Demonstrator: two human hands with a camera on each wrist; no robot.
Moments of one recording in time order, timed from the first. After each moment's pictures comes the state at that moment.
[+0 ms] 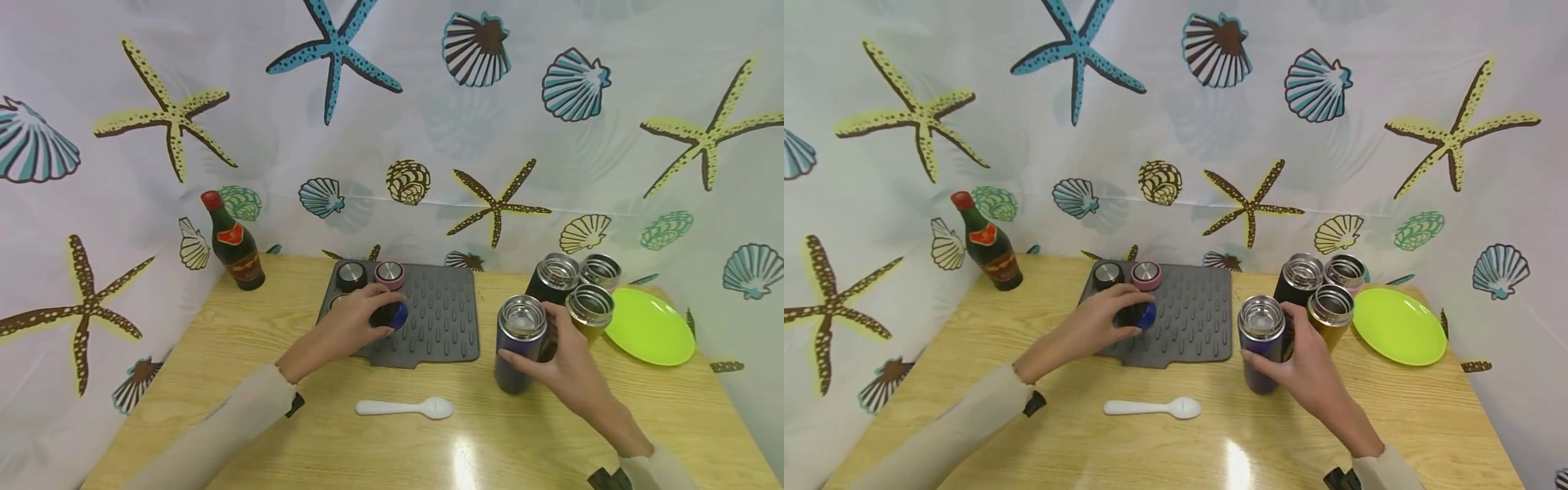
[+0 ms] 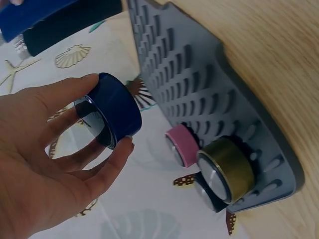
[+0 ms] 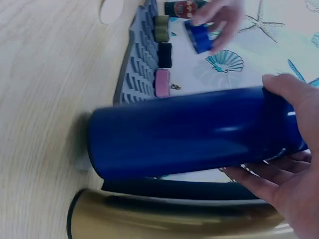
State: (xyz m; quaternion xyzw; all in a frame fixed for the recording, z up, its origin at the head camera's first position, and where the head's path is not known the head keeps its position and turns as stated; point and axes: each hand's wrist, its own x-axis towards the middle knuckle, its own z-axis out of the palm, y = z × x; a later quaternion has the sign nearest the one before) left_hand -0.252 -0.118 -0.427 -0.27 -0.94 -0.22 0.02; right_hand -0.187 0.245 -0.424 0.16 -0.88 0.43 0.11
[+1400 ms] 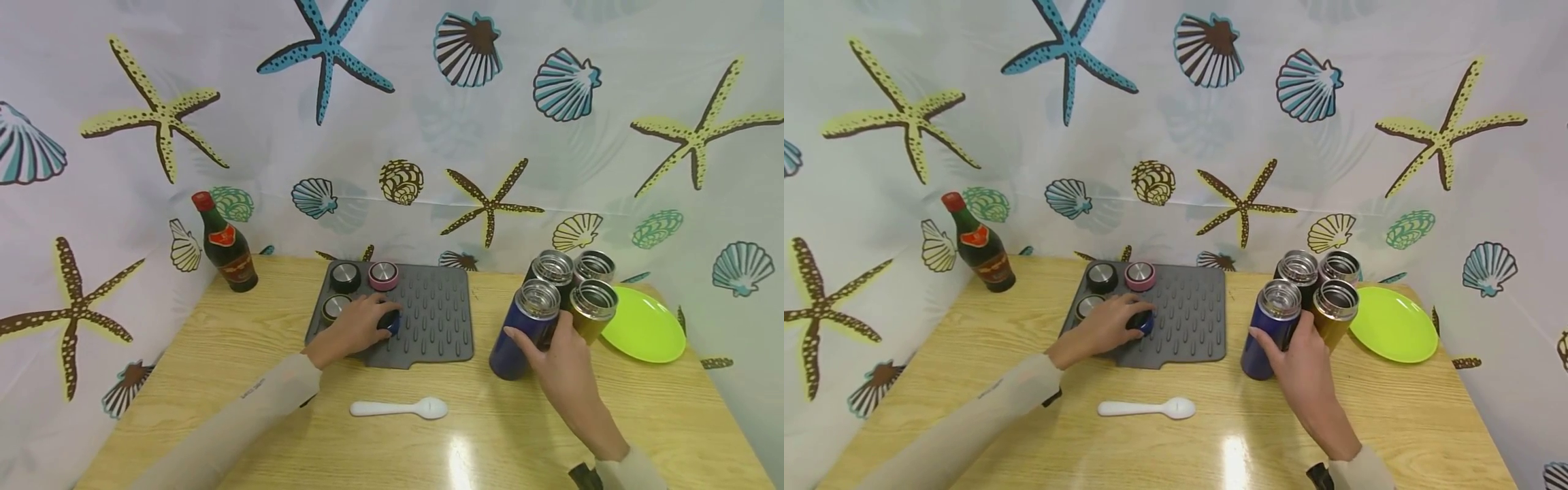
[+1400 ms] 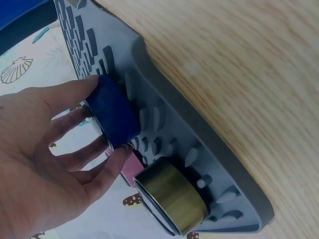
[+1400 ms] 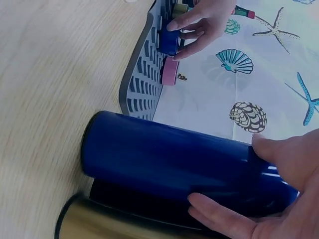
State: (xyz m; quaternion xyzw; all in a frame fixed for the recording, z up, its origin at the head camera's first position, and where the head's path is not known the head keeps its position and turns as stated) left_hand -0.292 -0.100 -0.482 -0.26 -0.96 -0.12 -0.02; right_hand -0.188 0.234 -0.424 -0.03 -0.93 0.34 0.11
